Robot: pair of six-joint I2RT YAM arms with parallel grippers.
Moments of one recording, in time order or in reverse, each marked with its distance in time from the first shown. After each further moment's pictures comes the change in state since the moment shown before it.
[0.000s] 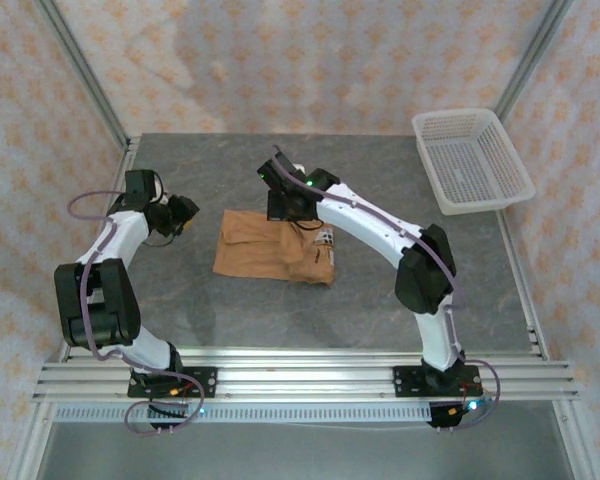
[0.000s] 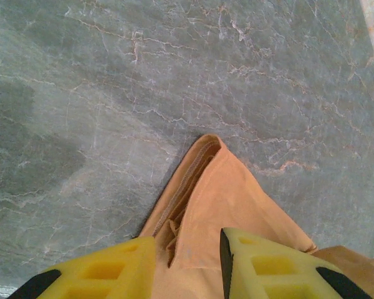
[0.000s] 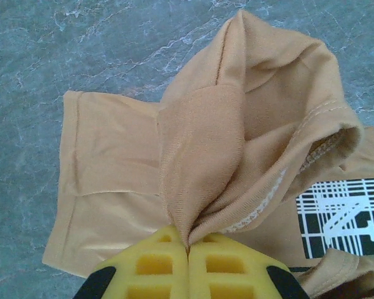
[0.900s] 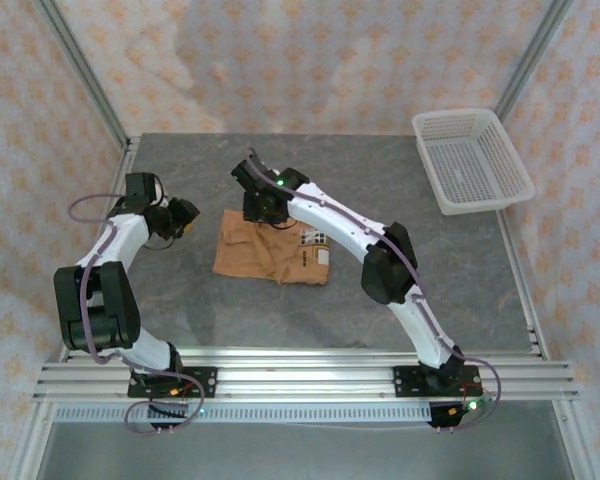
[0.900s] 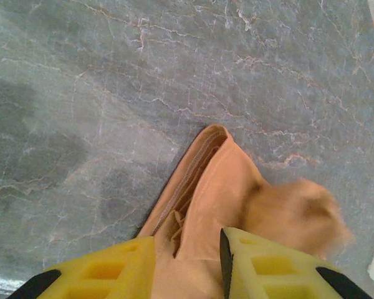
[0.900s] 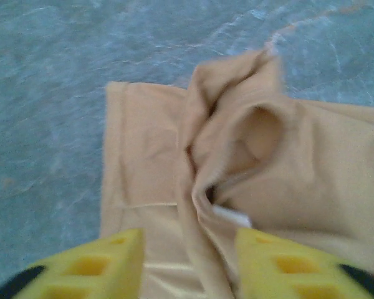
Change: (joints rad) left arm 0.001 -0.026 -0.030 -0.004 0.004 -0.001; right arm 0.051 0.259 0.352 -0.098 -0.074 0.067
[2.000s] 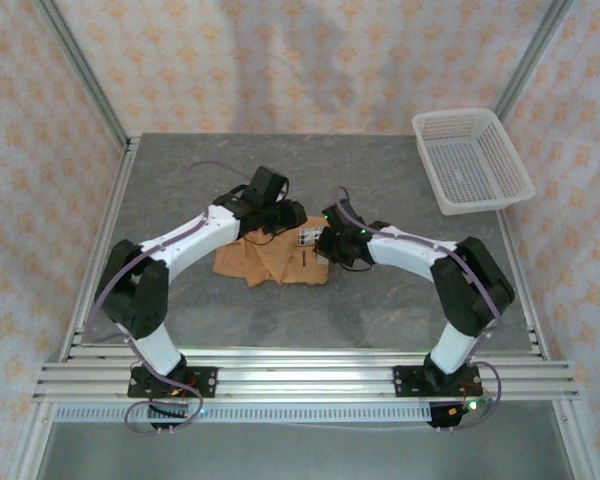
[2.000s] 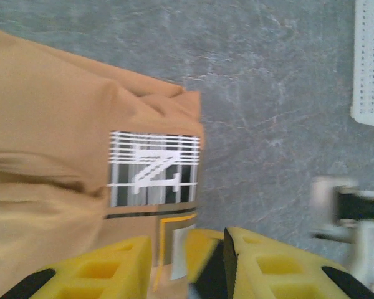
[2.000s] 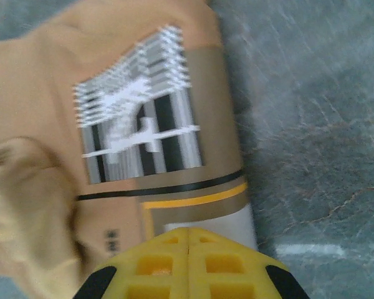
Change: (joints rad) left arm -0.747 0.200 0.291 0.023 -0.227 -0.173; right arm -0.234 -0.581 -1.279 0.708 -0.178 0.203
